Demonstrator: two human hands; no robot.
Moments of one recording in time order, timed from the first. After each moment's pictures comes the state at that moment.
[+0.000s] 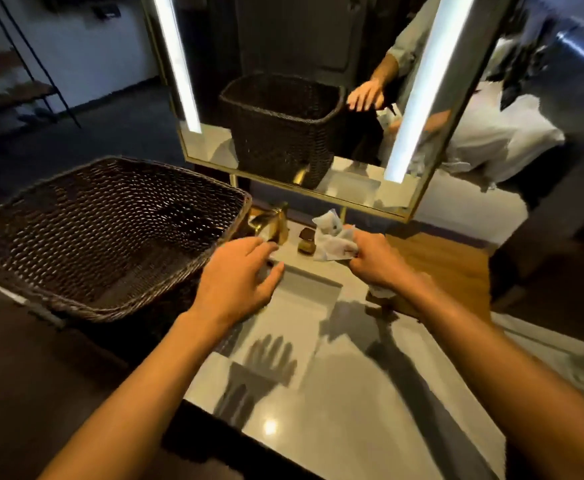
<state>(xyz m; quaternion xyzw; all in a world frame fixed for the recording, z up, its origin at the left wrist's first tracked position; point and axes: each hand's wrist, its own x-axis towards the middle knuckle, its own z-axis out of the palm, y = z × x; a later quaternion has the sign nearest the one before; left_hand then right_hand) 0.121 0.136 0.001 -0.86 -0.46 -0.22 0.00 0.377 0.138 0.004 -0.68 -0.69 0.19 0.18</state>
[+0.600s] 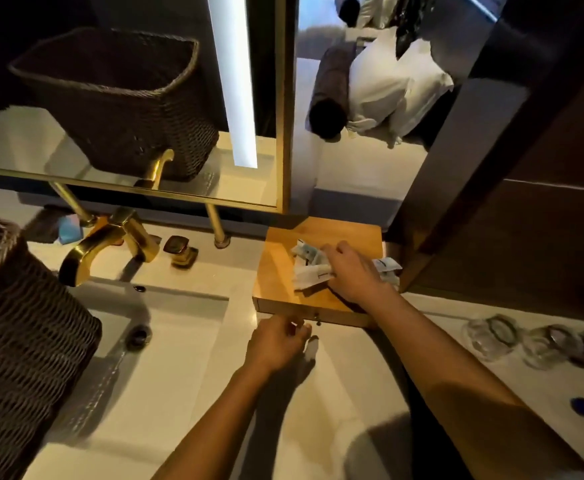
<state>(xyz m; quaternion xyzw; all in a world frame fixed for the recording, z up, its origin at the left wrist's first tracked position) 0.411 0.132 -0.157 -0.74 -0.52 -0.03 -0.43 0.609 0.151 -0.124 -0.78 -0.61 0.12 0.01</state>
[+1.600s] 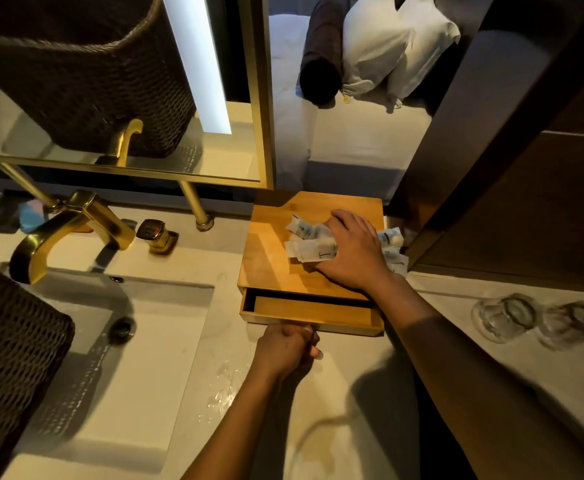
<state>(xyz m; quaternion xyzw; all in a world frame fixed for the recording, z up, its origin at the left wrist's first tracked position) 0.431 0.112 -0.188 -0.50 -0.56 -0.08 -0.66 0.640 0.158 -0.170 -0.77 -0.61 0.08 0.18</state>
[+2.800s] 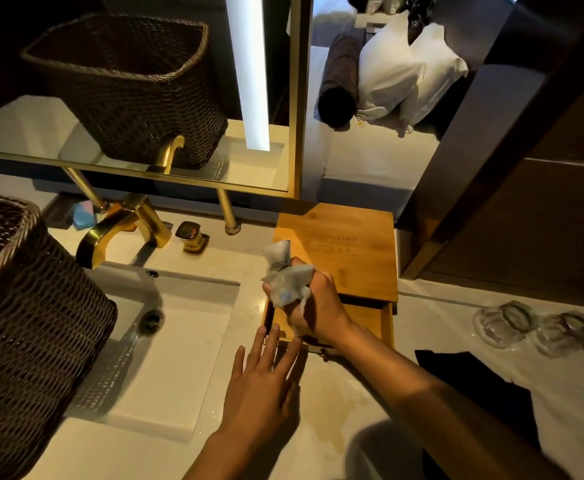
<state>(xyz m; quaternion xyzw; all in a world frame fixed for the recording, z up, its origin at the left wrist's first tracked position) 0.336 0.064 -0.180 -0.88 -0.43 0.09 -0.17 0.504 0.112 -0.132 -0.57 -0.64 0.23 0.46</state>
